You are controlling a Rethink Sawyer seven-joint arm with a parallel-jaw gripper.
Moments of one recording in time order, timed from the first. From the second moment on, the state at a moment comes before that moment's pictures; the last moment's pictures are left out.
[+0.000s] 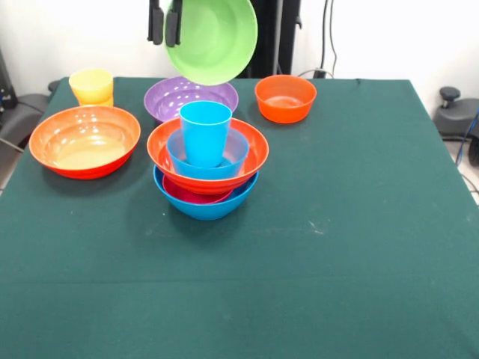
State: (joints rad) arm -0.54 -0.94 0.33 1.57 -0.38 0.83 1.64
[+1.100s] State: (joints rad) arm -0.62 -0.90 0.31 1.57 -0.37 0.67 1.64
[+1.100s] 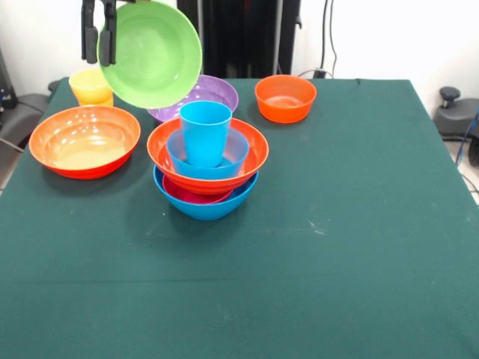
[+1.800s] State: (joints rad) arm -0.60 -0.88 0.28 1.57 -0.37 0.65 1.64
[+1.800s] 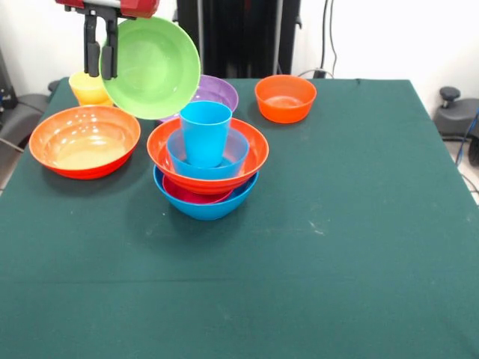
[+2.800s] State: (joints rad) arm -0.44 -0.88 0.14 1.57 -0.37 0.65 1.64
